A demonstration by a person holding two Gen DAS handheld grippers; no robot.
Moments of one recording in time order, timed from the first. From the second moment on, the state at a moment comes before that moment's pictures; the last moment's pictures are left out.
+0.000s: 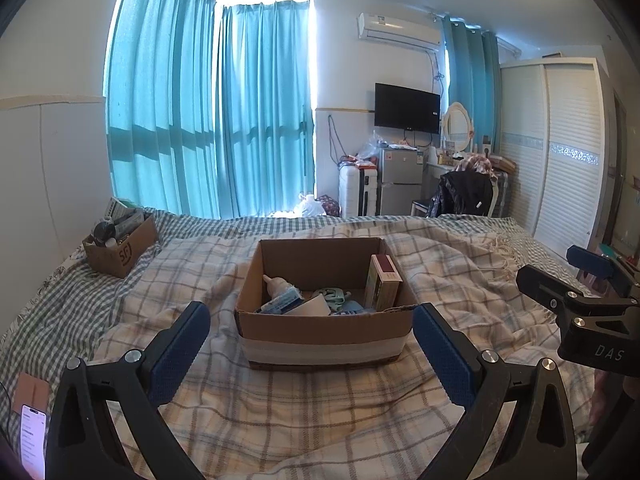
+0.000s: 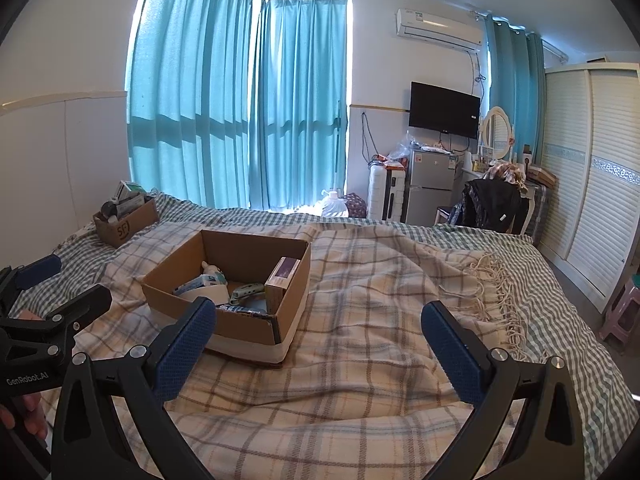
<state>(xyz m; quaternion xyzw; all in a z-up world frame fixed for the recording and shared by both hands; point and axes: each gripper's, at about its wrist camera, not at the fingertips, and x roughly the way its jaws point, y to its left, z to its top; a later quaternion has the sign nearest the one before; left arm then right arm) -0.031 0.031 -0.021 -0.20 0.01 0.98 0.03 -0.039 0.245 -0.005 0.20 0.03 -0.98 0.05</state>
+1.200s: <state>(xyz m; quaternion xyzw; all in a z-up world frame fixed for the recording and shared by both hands) -0.034 0.032 -0.020 -0.21 0.01 0.98 0.03 -0.041 0.243 -0.007 0.21 0.02 -0.98 0.05</state>
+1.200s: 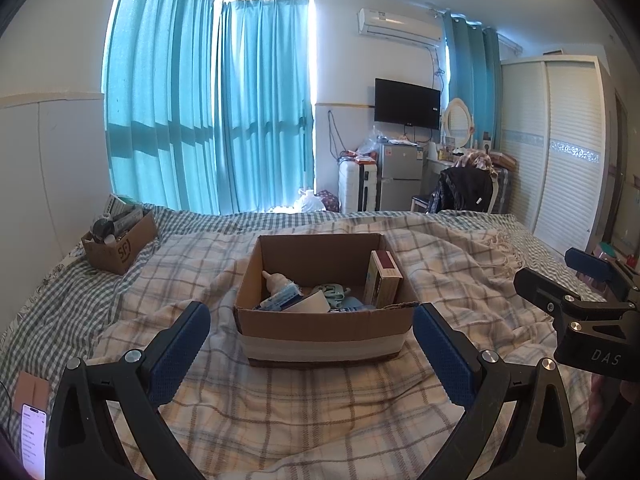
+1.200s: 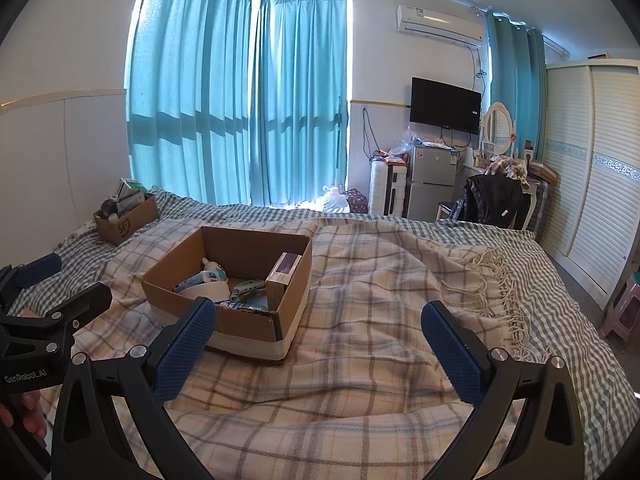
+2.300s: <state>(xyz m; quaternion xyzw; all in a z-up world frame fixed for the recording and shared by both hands) -0.033 0.025 -0.019 -0.21 0.01 0.98 0.02 -0.046 0.240 -0.015 0.22 0.03 -0.97 0.05</state>
